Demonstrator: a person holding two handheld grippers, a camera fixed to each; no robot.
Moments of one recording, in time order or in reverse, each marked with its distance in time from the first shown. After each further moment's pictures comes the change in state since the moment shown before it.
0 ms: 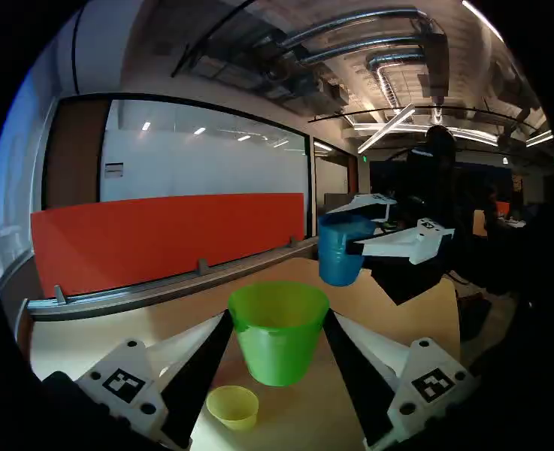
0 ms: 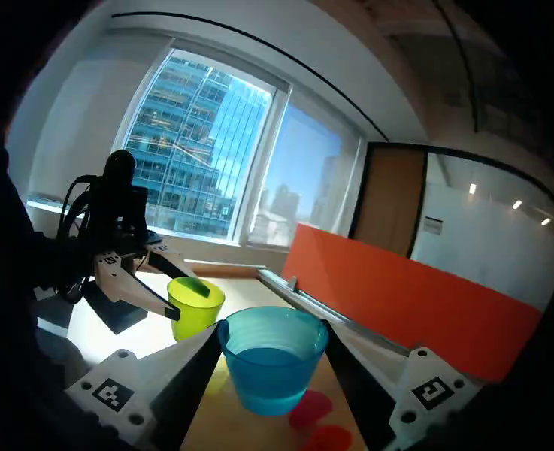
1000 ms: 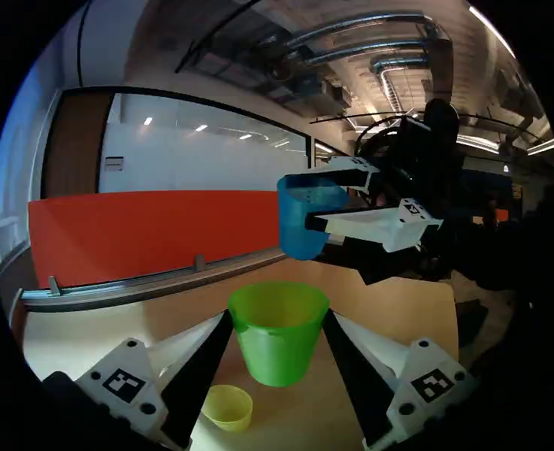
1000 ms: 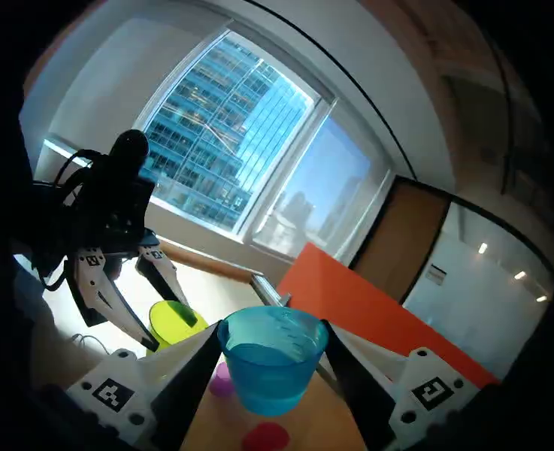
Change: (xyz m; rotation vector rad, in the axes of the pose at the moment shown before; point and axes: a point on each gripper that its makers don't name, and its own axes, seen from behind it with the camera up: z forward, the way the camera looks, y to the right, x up) left arm -0.008 0.002 0.015 -0.011 0.003 -0.032; right arm 0.035 0.019 0.051 0.030 0.007 -0.274
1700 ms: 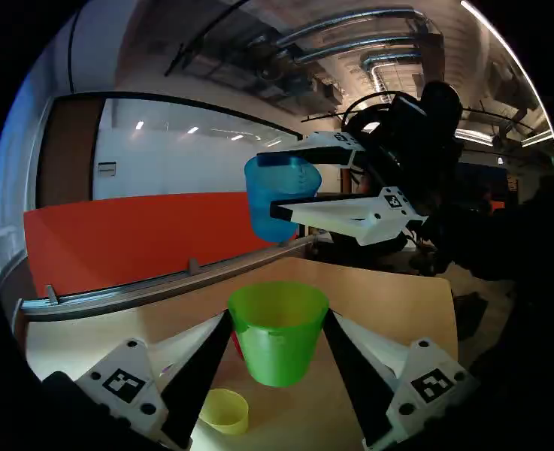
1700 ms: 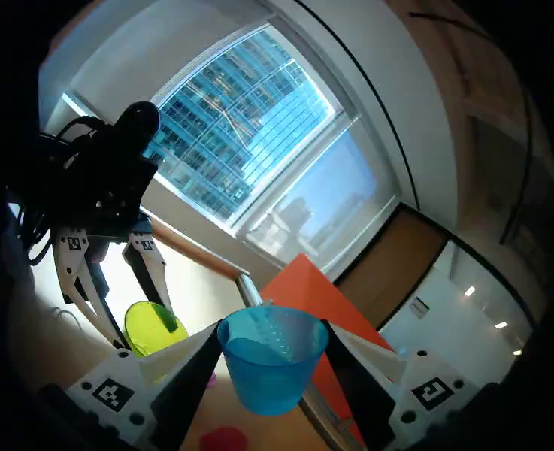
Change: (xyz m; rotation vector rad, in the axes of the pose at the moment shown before) left arm 0.004 0.012 0.007 -0.026 -0.003 0.034; right arm 0.014 0.020 0.015 -0.029 -0.007 -0.206
